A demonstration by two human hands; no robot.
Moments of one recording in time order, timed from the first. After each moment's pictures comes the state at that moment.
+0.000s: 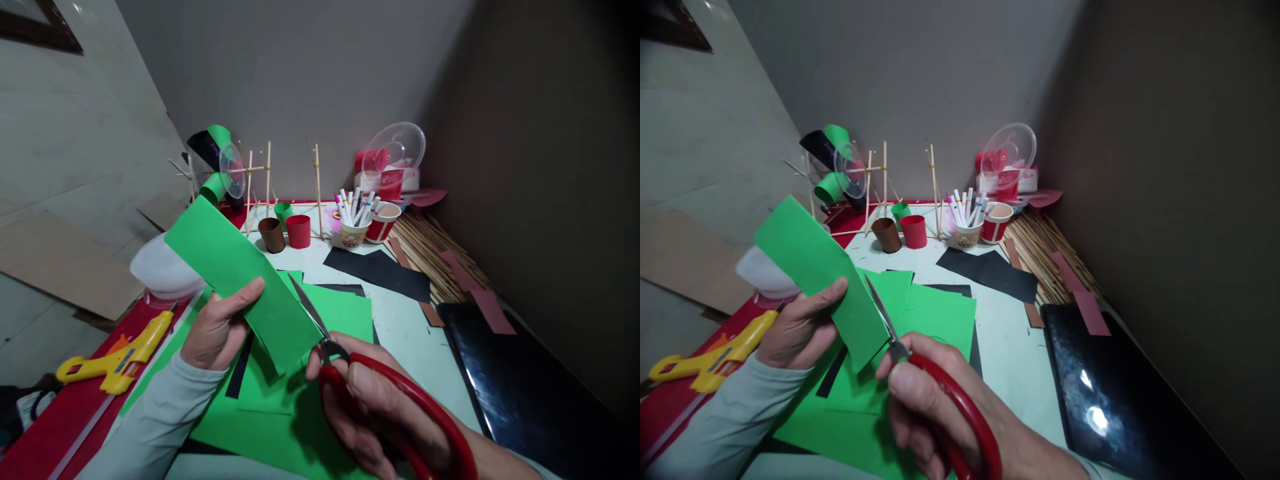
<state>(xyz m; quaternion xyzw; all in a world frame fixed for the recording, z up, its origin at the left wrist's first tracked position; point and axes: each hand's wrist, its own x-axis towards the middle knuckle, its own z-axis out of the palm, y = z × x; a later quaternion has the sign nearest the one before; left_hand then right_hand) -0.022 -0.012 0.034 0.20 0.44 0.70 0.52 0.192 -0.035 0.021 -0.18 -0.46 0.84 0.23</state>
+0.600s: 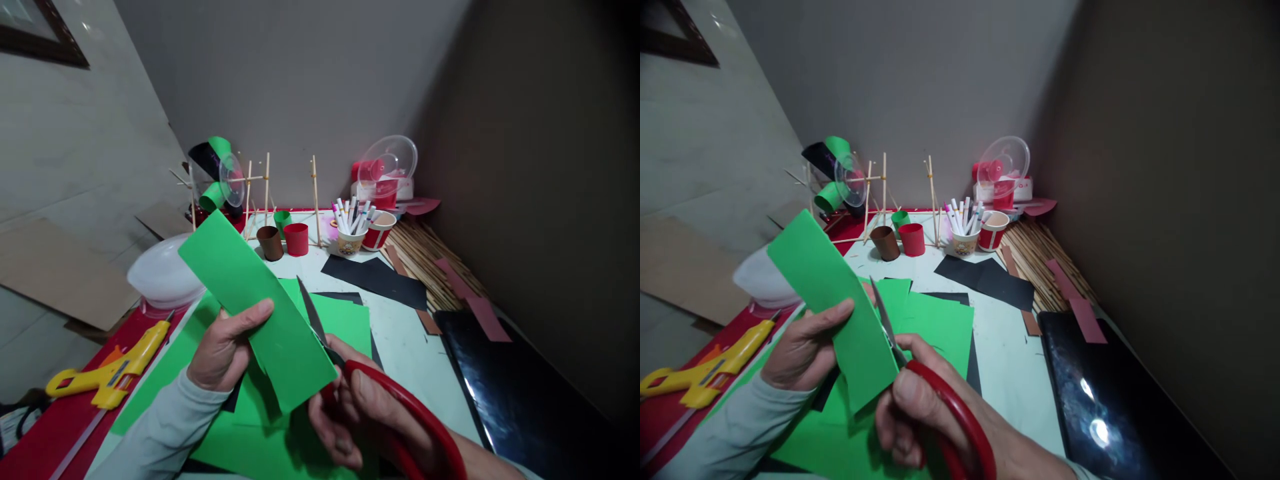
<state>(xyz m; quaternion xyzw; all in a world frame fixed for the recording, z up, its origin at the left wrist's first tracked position) -0.016 -0.022 0.030 0.20 0.46 0.65 0.57 0.182 -0.033 -0.007 -0.12 -0.45 0.84 0.28</state>
